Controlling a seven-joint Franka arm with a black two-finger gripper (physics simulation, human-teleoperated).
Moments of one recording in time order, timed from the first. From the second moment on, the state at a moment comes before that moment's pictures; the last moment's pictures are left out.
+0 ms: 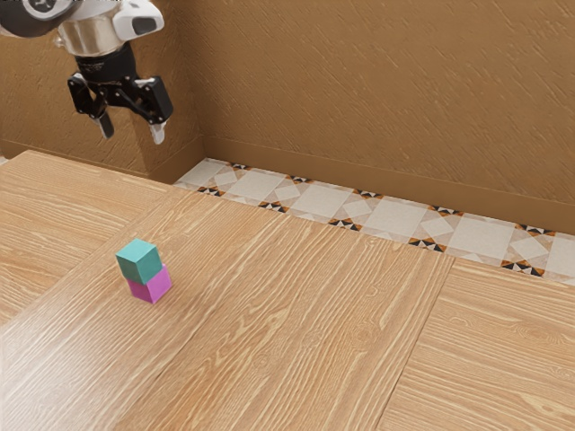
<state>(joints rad) -0.06 -0.23 0.02 -1.72 0.05 1.59 -0.22</state>
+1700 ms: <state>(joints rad) 0.23 0.10 0.06 -2.09 0.12 2.27 0.20</state>
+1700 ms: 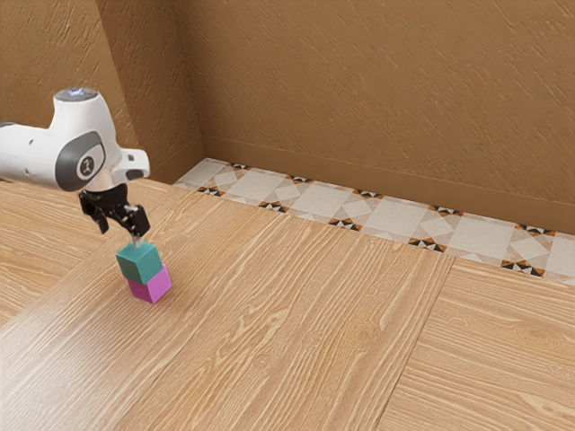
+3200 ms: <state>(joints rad) 0.22 0.18 0.07 -2.15 -0.09 2.50 0.23</state>
